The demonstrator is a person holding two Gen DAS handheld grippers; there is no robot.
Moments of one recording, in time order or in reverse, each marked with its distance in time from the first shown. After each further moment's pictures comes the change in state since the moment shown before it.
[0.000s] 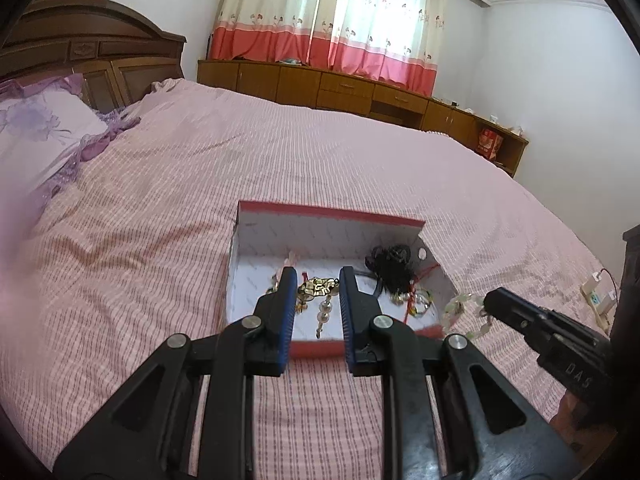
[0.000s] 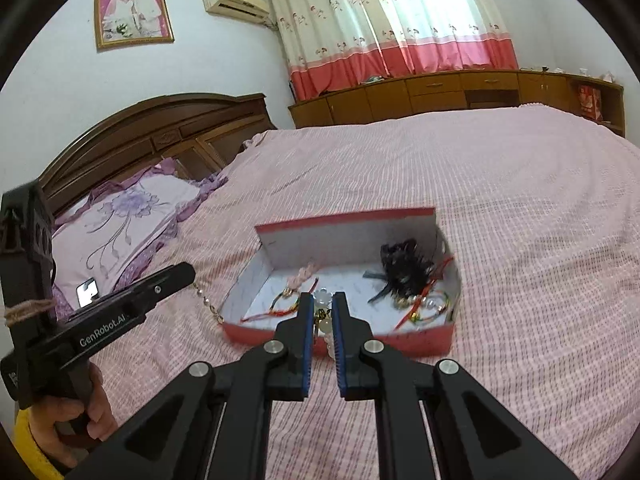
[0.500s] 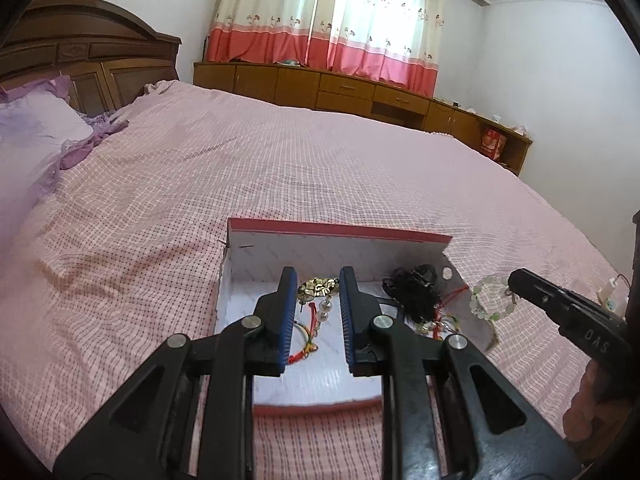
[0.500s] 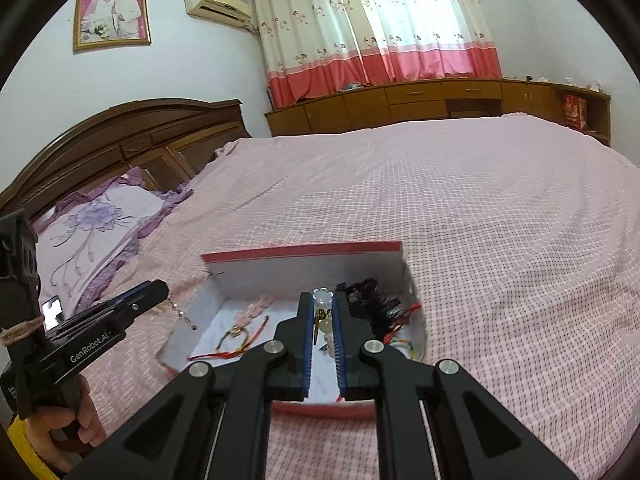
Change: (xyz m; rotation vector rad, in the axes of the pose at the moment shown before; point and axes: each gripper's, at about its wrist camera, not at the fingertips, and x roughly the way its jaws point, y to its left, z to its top) left arm 0.059 0.007 0.013 0.011 -0.004 0.003; right arm 0.050 -0.039 0.033 -0.006 -0.021 -0.090
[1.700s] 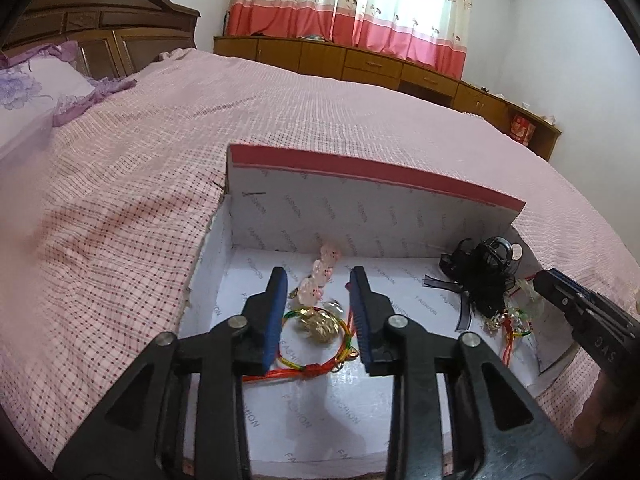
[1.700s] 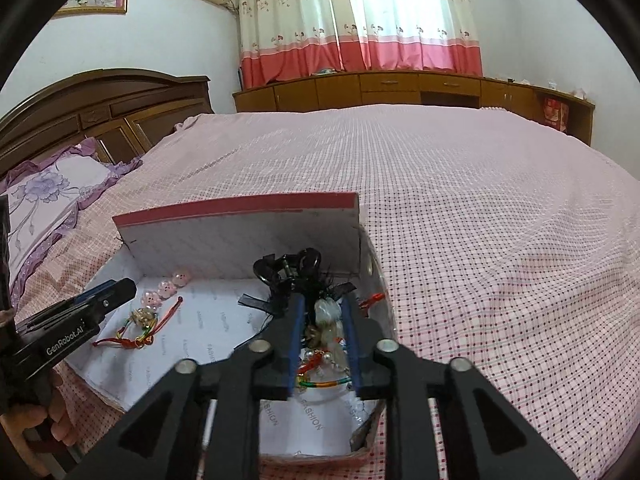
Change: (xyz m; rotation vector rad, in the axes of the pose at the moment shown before) left arm 0.076 0.008 -0.029 -0.035 0.062 0.086; right arm 0.086 -0.029 -0.034 -0.040 0.036 -0.144
